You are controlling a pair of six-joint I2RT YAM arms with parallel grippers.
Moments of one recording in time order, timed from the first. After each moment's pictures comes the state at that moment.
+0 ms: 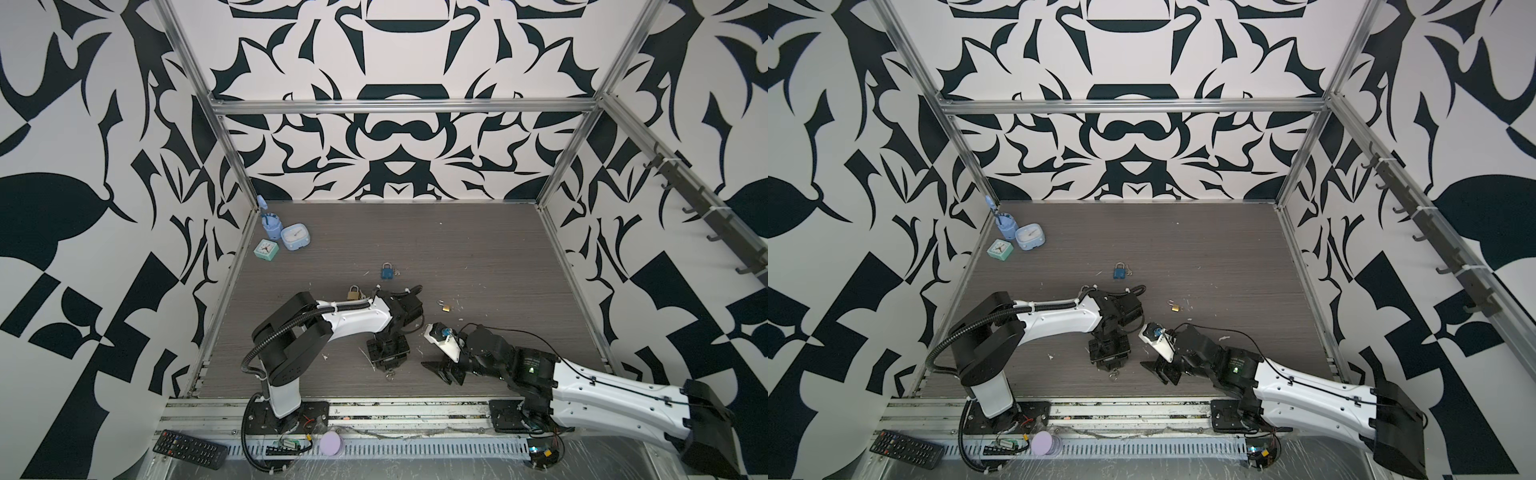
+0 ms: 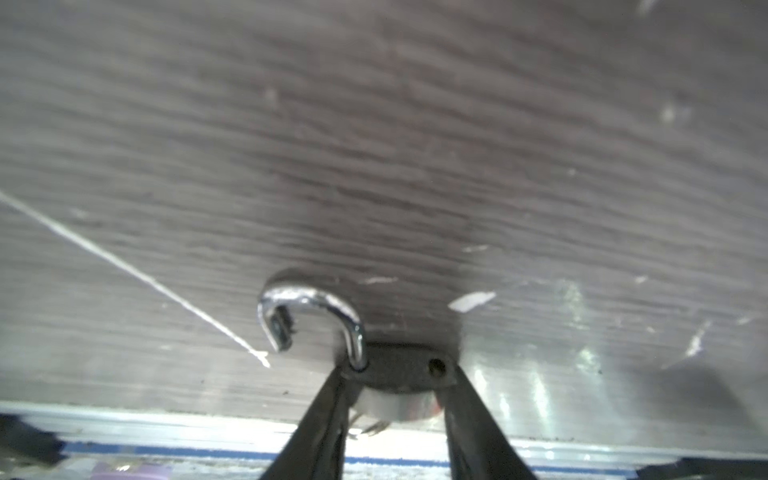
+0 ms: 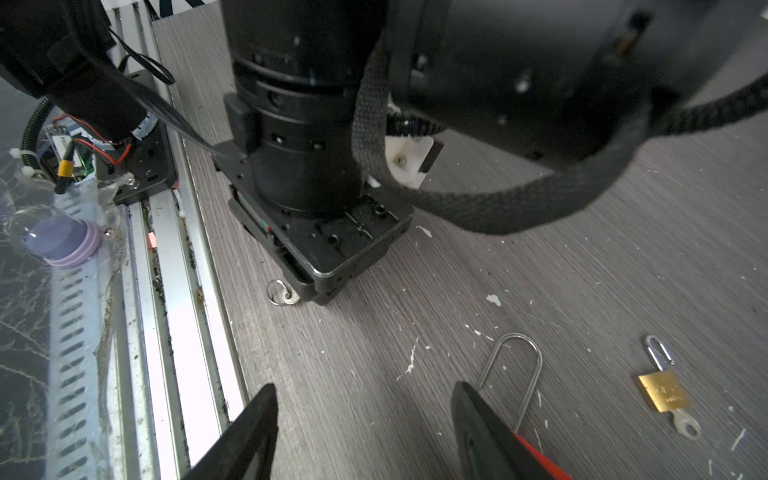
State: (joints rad) left arm -1.01 1.80 1.07 -0.91 0.29 -1.23; right arm 1.10 0.79 0.38 -0.19 -0.05 0.07
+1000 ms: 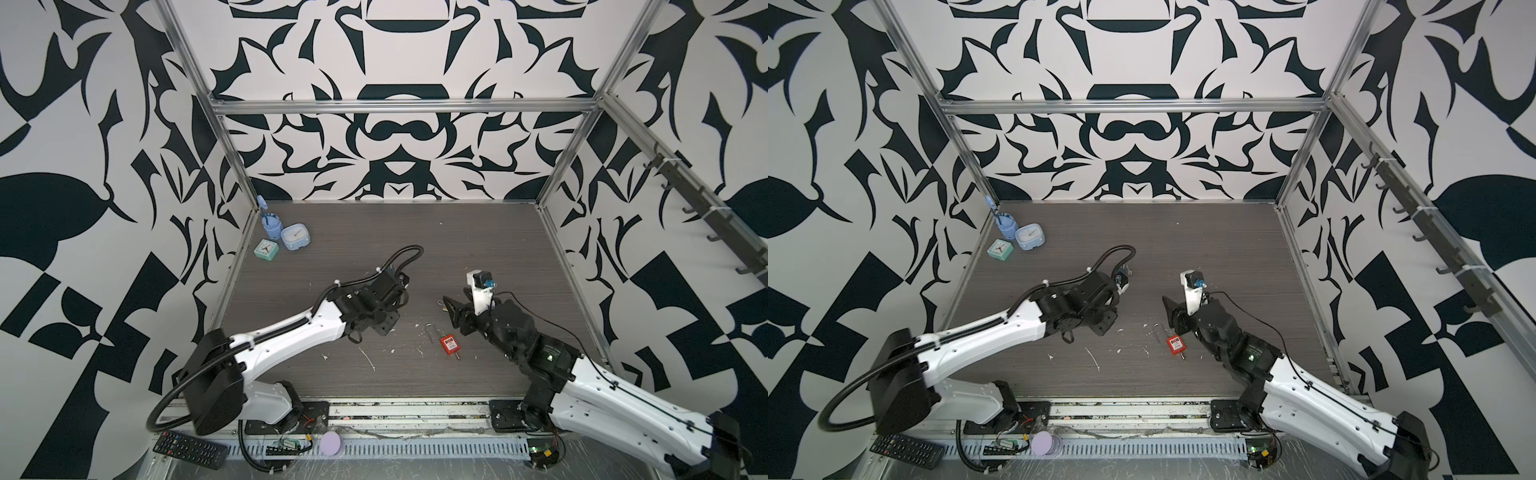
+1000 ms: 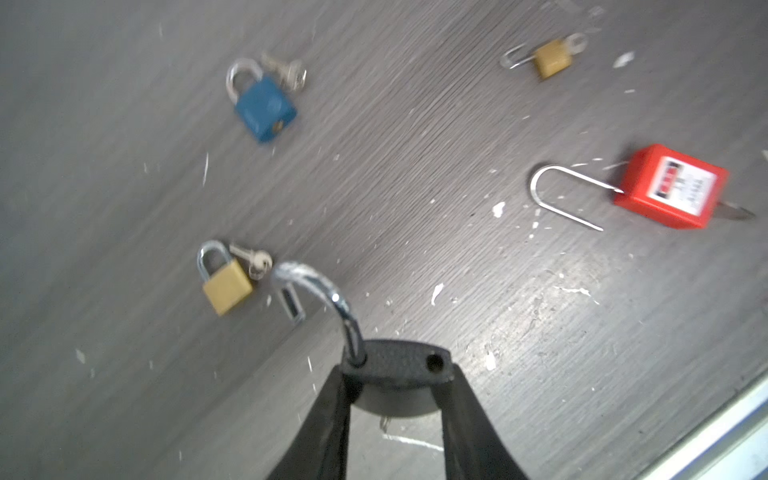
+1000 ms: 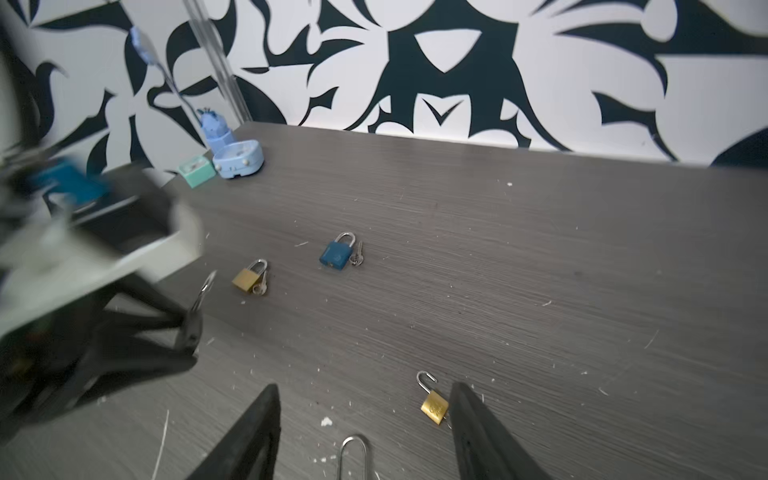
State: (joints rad) left arm -0.96 1.21 0.87 -0.57 -0.13 0.05; right arm 0.73 0.81 0.56 -0.15 0.17 0.37
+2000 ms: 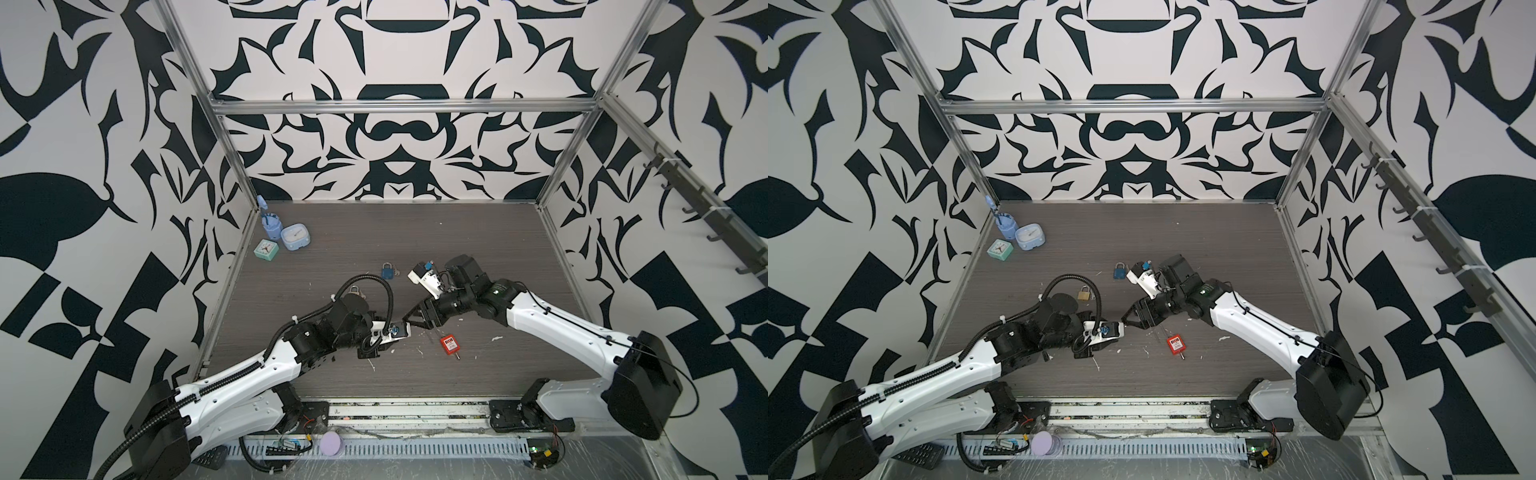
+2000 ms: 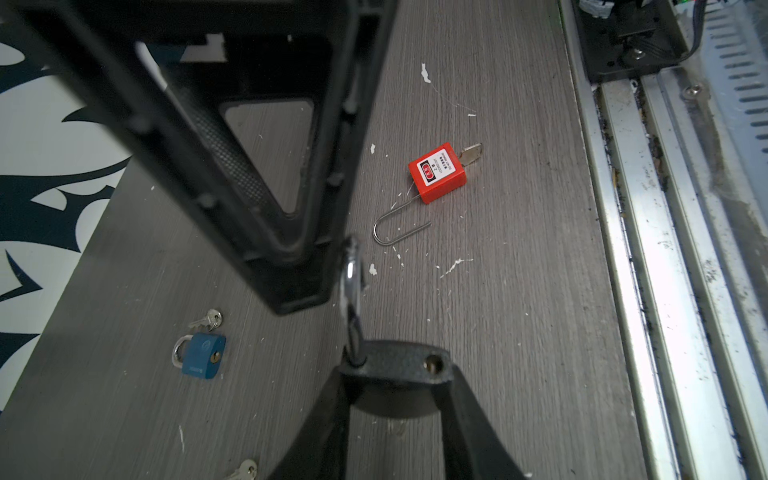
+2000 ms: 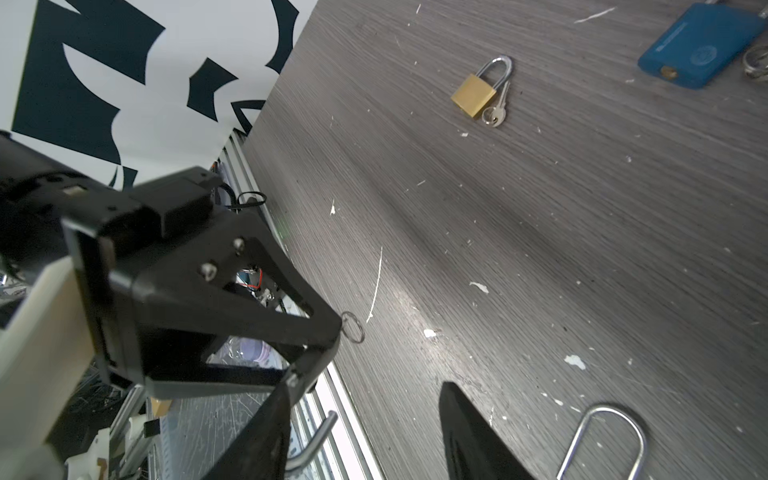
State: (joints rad) left arm -0.90 0.97 0.60 -0.28 0.26 0.62; right arm 0.69 1.32 0.92 -0.45 -0.66 0.28
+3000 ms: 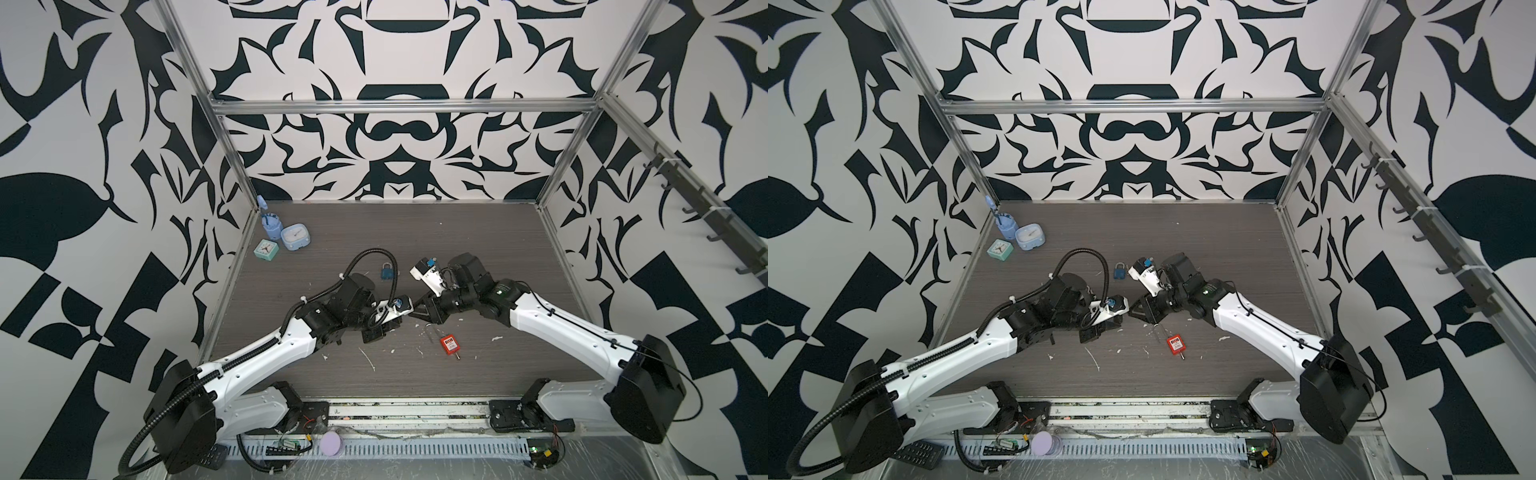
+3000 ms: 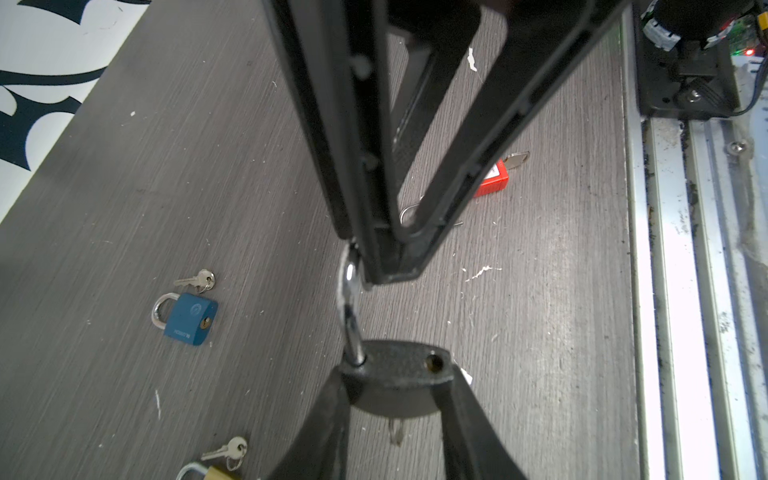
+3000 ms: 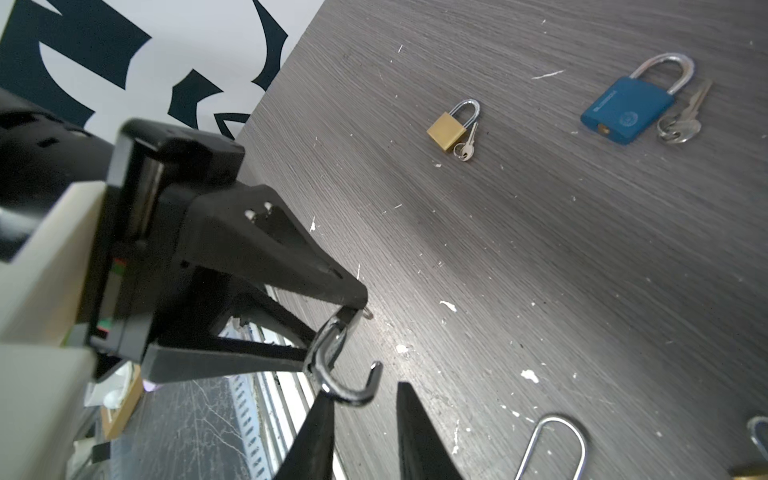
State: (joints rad) left arm -0.82 1.15 0.75 -0.37 0.30 0.52; right arm 0.69 1.31 0.92 -0.40 -0.60 0.24
